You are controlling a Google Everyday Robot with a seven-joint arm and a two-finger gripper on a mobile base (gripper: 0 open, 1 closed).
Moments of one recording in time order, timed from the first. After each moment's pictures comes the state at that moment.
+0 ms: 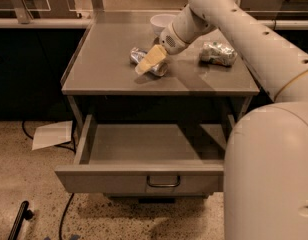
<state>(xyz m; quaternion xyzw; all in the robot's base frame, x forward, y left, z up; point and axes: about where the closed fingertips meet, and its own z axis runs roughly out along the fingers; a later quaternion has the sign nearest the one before) 0.751 -0.009 0.847 -0.45 0.83 0.18 0.29</state>
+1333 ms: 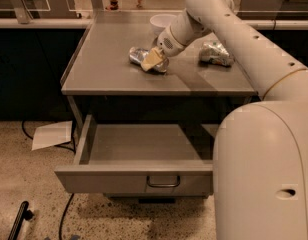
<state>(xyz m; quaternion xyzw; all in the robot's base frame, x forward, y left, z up) 0.763 0.002 0.830 -0.45 0.83 0.20 0.27</state>
